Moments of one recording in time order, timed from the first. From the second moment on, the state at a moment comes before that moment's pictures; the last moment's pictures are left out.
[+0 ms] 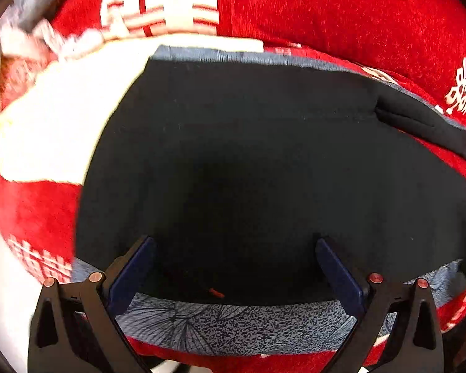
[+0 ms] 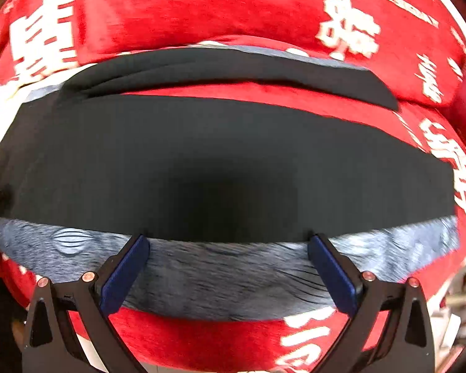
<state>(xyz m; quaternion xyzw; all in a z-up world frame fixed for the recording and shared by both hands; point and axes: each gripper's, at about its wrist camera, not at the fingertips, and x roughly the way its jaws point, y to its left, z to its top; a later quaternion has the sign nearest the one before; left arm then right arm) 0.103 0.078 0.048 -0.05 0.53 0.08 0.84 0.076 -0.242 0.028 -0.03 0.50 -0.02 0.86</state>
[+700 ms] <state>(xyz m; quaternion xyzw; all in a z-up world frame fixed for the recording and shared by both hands) 0.112 0.108 0.058 -0.05 0.54 0.06 0.84 0.099 -0.226 0.033 -0.04 0.55 -0.02 0.83</state>
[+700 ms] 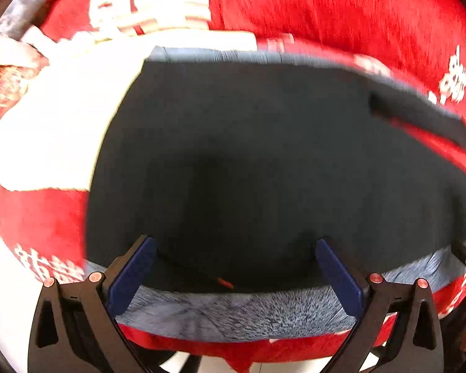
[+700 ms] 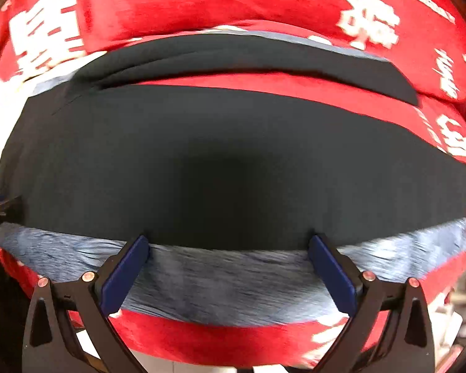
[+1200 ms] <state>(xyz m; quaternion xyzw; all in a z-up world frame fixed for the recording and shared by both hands) 0.270 0.106 0.071 -0.04 0.55 0.11 0.83 0.272 -0.104 0.079 -0.10 0.50 0.09 0.85</state>
